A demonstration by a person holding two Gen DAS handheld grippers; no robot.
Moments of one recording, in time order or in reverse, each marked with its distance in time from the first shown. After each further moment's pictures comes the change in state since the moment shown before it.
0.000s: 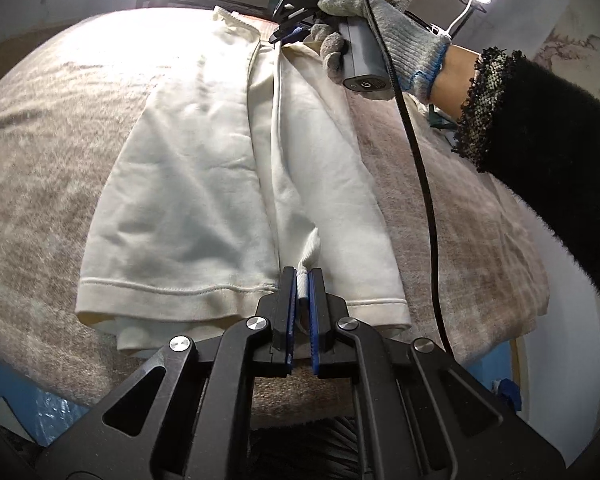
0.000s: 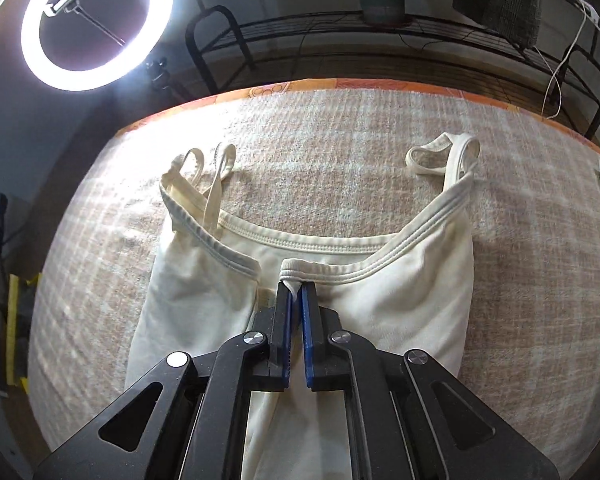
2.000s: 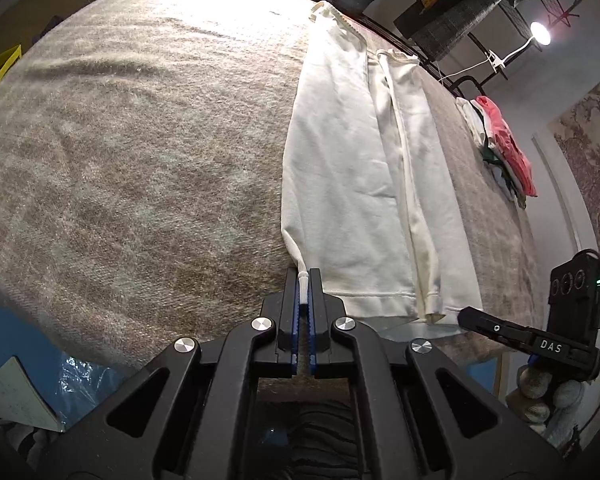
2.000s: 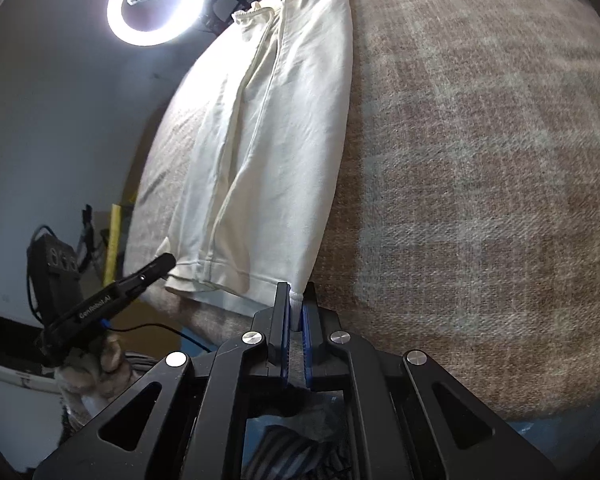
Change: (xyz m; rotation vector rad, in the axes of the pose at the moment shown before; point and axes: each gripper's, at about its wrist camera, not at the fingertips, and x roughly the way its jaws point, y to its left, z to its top) left arm -0.043 0.103 0.018 -0.207 0.090 0.051; right arm -0.142 -0.035 -0.325 0.250 0.116 0.346
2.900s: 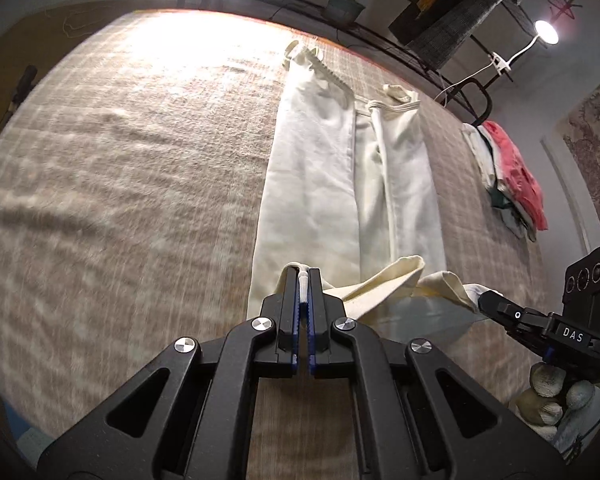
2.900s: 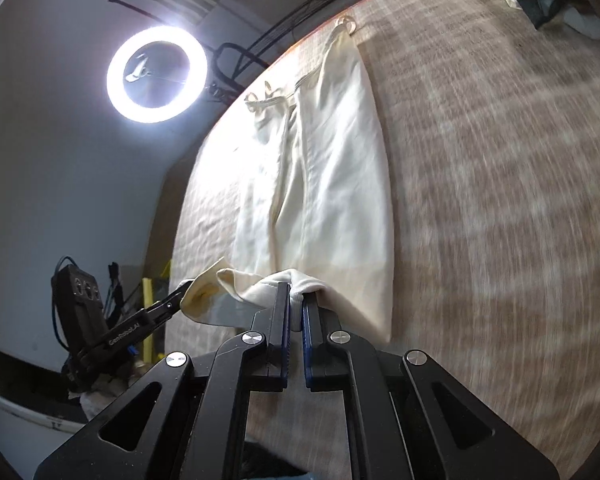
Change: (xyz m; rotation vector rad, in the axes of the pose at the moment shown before) left arm 0.031 -0.038 0.121 0.062 -0.002 0.052; right arm -0.032 -0.008 0.105 0.073 -0.133 0.054
